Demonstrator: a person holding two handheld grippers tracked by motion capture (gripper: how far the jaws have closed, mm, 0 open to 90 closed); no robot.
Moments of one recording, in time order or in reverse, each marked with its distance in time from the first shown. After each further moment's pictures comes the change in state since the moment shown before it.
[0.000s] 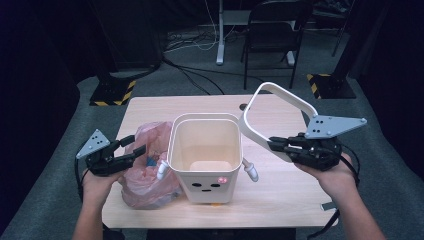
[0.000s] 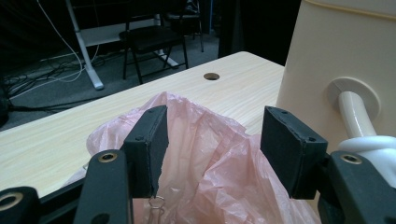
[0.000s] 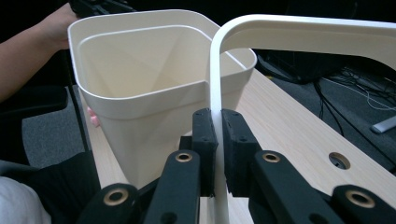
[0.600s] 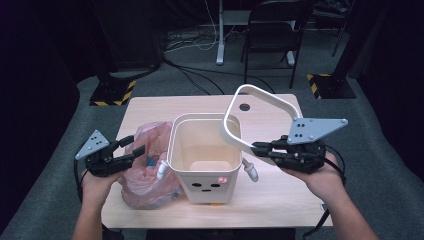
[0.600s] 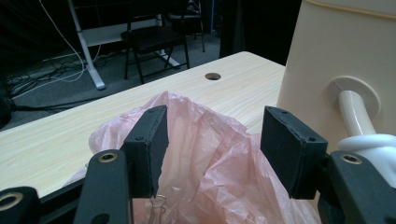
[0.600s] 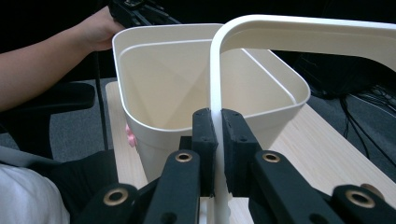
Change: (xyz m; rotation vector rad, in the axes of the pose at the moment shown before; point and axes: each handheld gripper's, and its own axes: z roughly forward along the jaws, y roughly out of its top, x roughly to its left) left arm 0.000 -0.001 -0.002 0.001 0.007 -0.001; right arm 0.021 0.018 0.019 -0.004 0.101 -0.077
